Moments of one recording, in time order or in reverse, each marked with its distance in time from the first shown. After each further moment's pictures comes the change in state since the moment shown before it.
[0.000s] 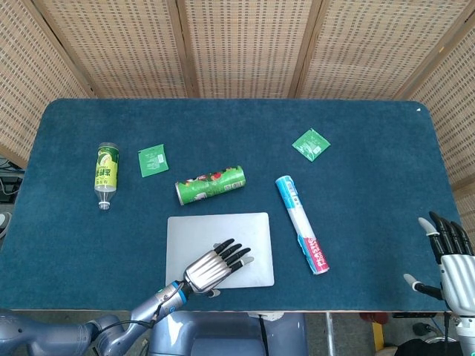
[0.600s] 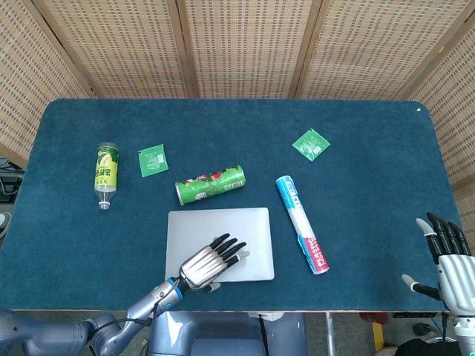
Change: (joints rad) left arm -0.015 0.033 0.004 -0.025 -0.037 0.035 0.031; right arm 0.003 0.001 -0.003 -0.006 0.000 -0.009 -0.005
